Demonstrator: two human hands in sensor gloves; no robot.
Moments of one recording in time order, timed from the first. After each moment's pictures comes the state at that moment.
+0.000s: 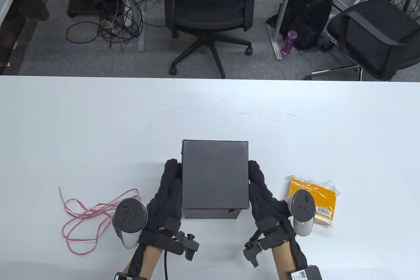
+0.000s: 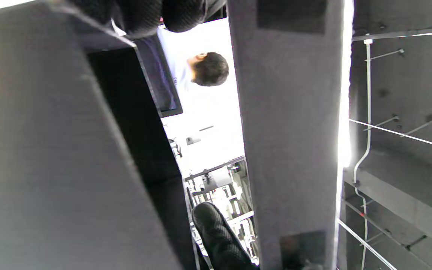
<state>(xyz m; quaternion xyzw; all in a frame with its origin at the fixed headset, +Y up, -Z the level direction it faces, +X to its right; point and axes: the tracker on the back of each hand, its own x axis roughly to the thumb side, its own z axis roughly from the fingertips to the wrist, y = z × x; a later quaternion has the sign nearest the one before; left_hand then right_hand) -0.141 -0.699 -0.136 0.09 -0.09 0.61 0.79 0.159 -0.717 -0.171 0.21 0.07 0.72 0.66</state>
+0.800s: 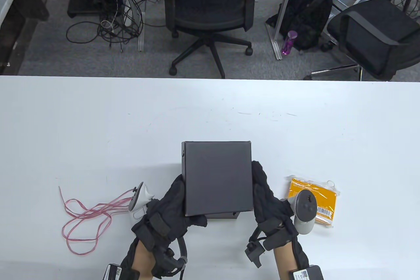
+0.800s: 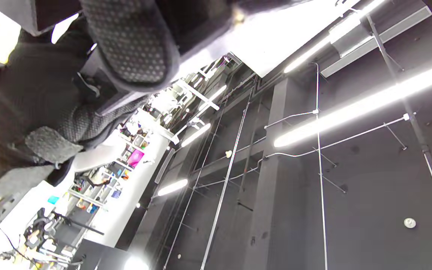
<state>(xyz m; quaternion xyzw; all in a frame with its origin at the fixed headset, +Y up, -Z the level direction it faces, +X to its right) -0.117 -0.712 -0.146 -0.23 -0.19 0.87 0.39 0.162 -0.717 -0.172 0.23 0.07 0.69 0.68</state>
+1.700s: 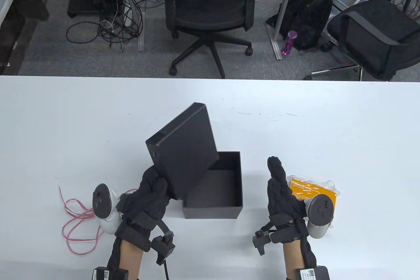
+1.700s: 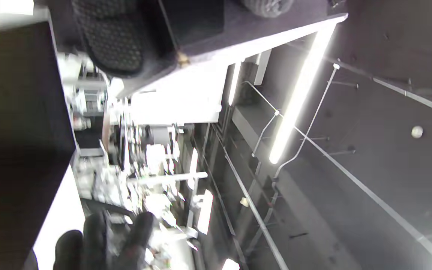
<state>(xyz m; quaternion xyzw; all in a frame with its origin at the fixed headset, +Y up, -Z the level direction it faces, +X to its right) -0.188 -0.668 -0.148 0.05 -0.18 0.71 0.68 0.202 -0.723 -0.178 0.13 -0.04 0.76 0.63</state>
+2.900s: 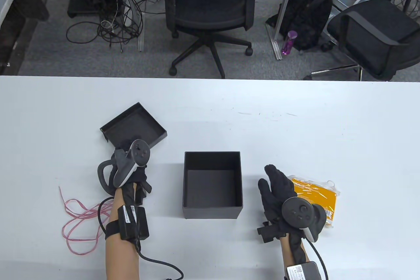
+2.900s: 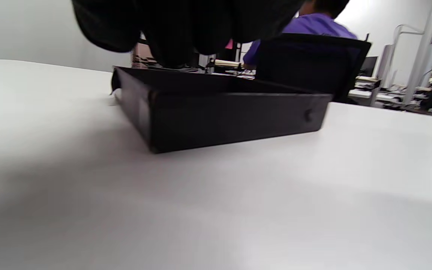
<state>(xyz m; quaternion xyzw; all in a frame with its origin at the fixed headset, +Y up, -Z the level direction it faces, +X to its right) -0.222 -0.749 -0.264 -0.02 0.12 0.07 0.99 0.196 -0.733 -0.179 0.07 -0.12 0.93 0.33</state>
